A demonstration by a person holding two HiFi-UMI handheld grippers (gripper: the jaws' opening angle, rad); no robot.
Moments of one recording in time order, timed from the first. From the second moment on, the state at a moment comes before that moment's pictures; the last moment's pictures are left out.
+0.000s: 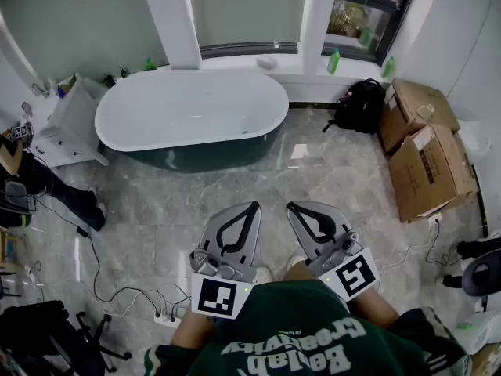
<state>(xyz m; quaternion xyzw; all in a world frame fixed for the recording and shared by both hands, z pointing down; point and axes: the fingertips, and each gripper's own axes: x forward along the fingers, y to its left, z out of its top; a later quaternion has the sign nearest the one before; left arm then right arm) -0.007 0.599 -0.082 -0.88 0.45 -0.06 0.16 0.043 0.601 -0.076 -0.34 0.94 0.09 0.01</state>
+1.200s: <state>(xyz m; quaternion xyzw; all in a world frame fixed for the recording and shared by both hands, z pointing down) 0.098 0.546 -0.070 -0.86 0.48 -0.10 0.14 0.151 0.544 -0.066 -0.31 0.95 0.06 0.03</state>
